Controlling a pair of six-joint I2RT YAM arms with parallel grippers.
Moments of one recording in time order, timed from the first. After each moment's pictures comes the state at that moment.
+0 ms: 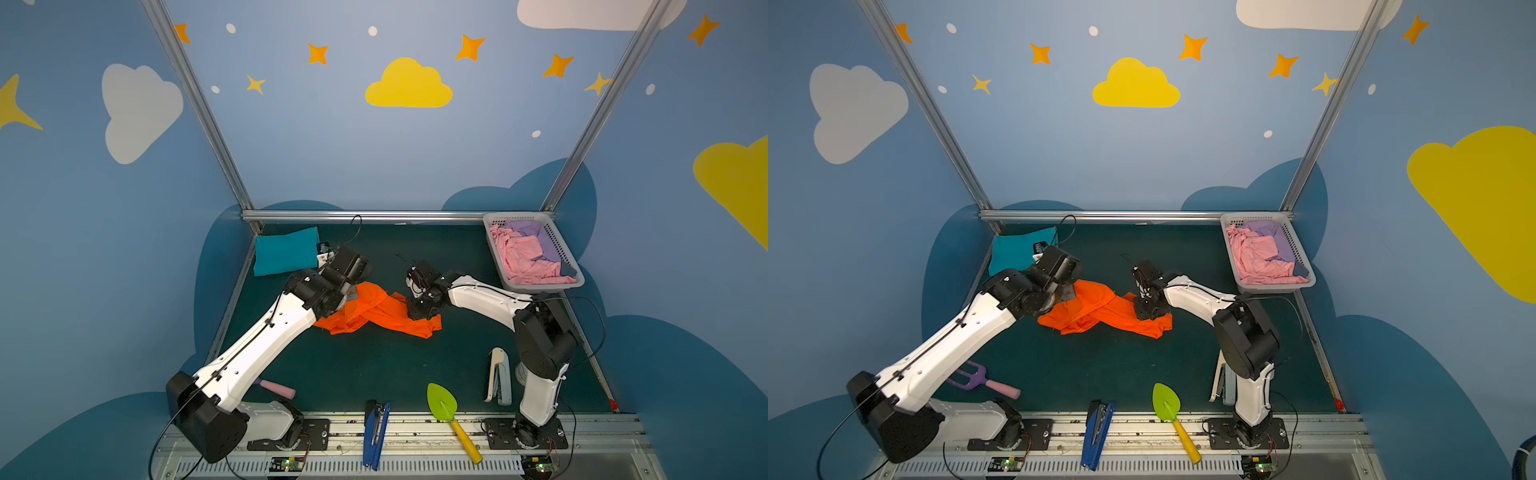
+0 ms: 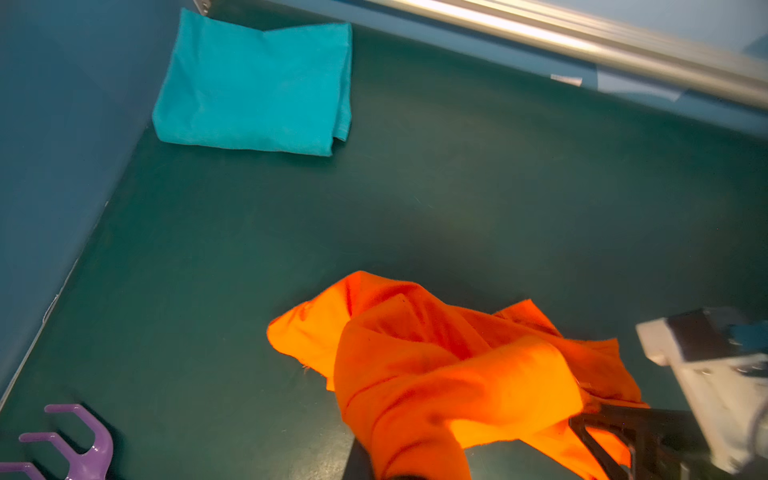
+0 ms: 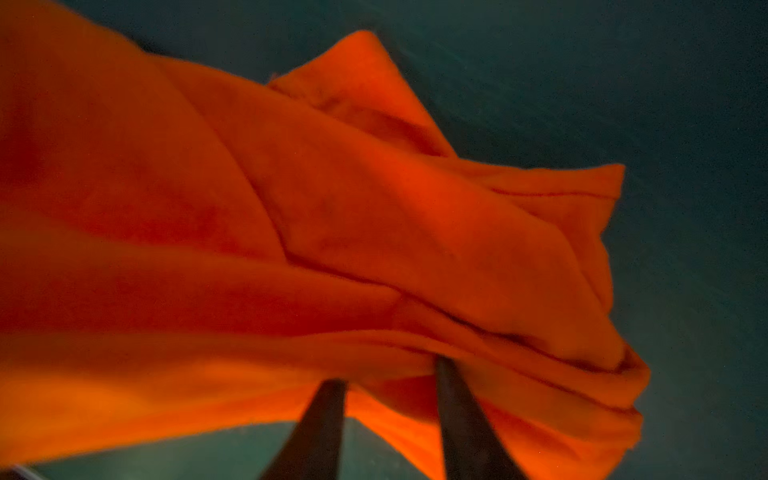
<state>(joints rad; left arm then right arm) -0.59 1.29 1.34 -1.05 -0.49 -0.79 0.73 1.91 1.36 -0.68 -0.10 0.40</state>
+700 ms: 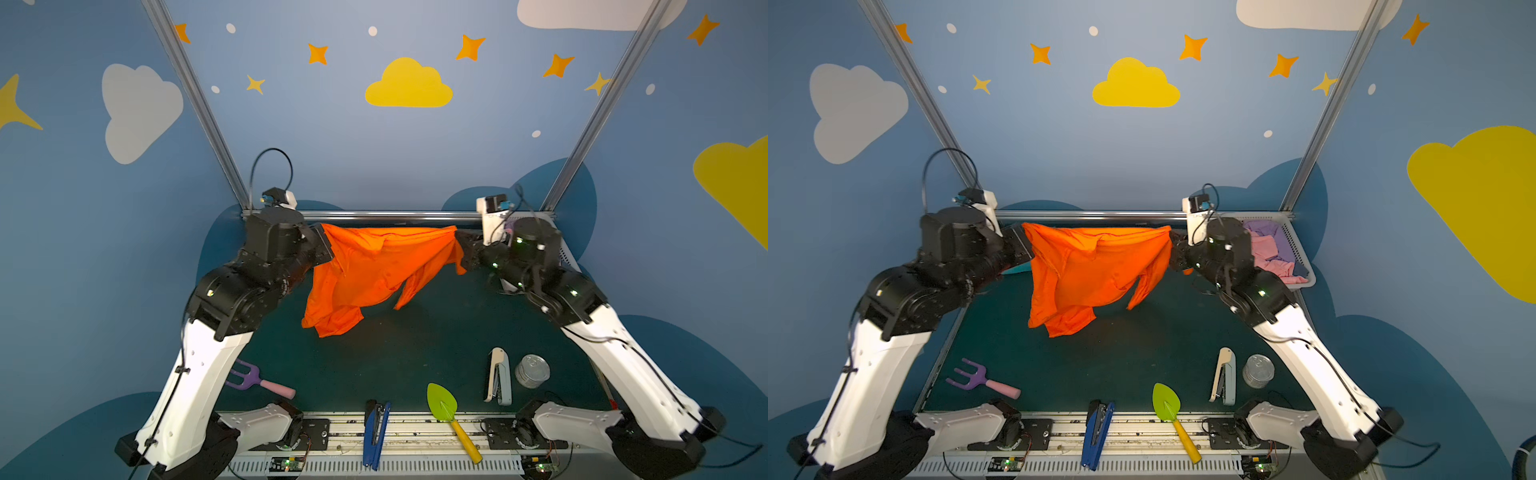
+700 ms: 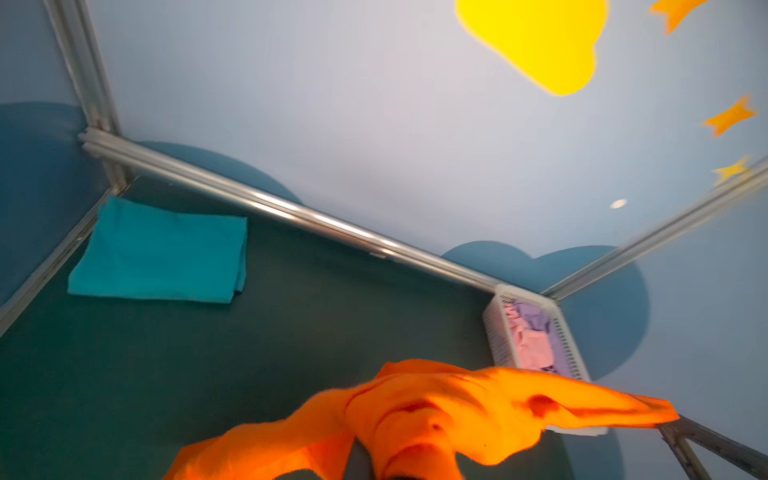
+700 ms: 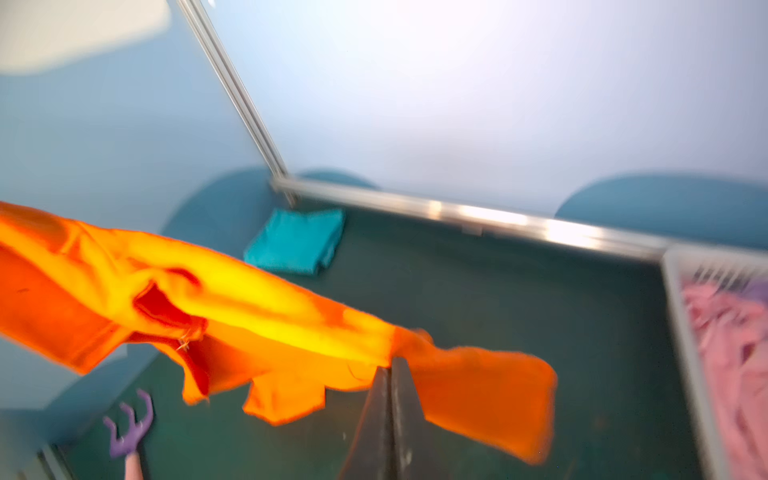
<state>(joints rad) -0.51 1.21 1.91 -1.07 -0.29 -0.65 0.65 1.15 1.51 -0.55 0.09 0.22</state>
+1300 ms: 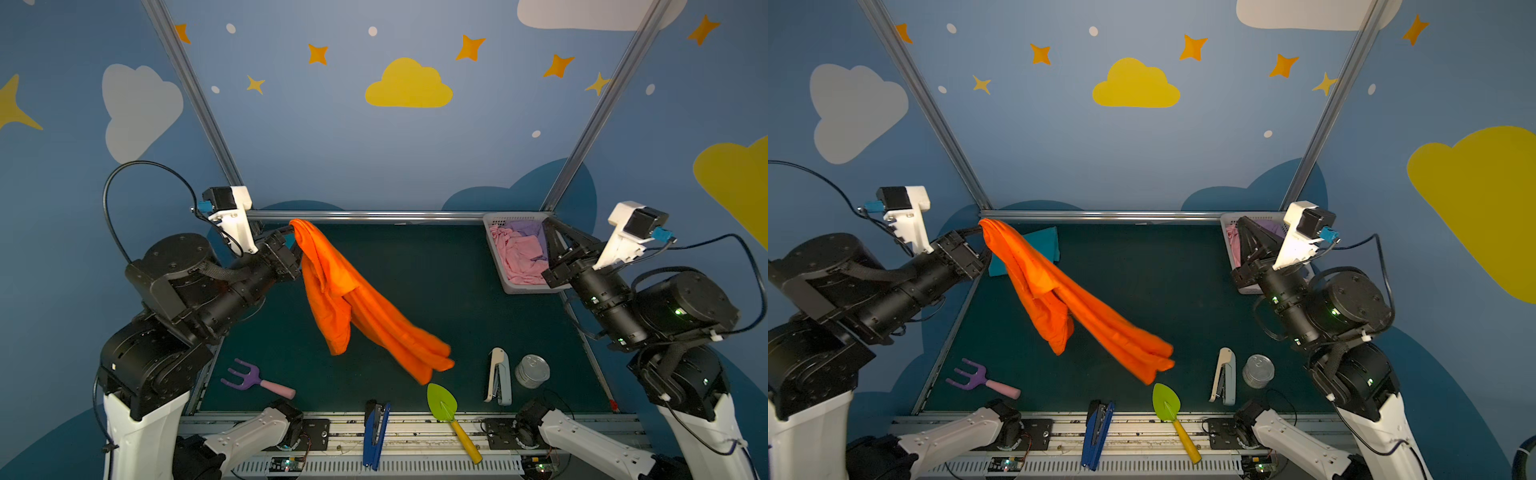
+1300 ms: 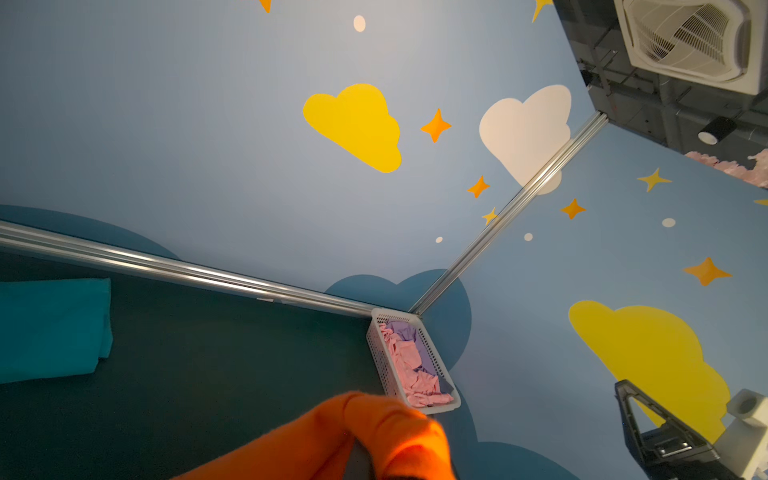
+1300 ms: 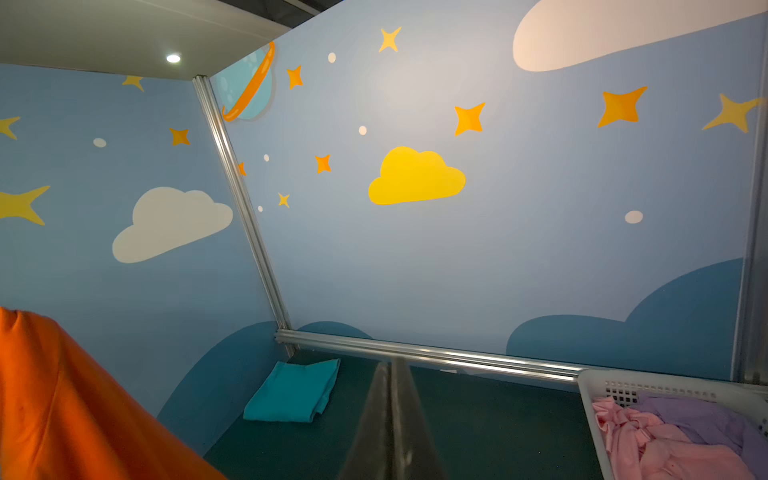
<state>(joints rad) -0.51 1.04 1.94 -0.99 -0.07 -0.65 0.70 0.83 1.51 -0.47 0.27 0.17</state>
